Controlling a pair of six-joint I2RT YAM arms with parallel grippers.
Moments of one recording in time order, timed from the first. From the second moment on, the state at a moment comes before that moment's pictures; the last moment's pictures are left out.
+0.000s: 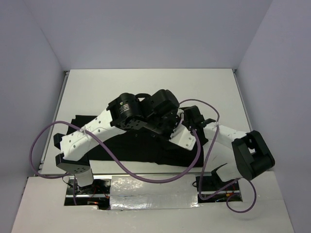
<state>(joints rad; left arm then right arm) -1.20 1.75 2.29 -1.41 0.16 0.85 0.44 1.40 0.65 -0.18 -0.58 0.14</state>
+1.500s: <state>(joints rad) -1.11 1.78 1.99 -1.11 -0.16 0.72 0.15 0.70 0.74 -0.31 -0.47 0.08</state>
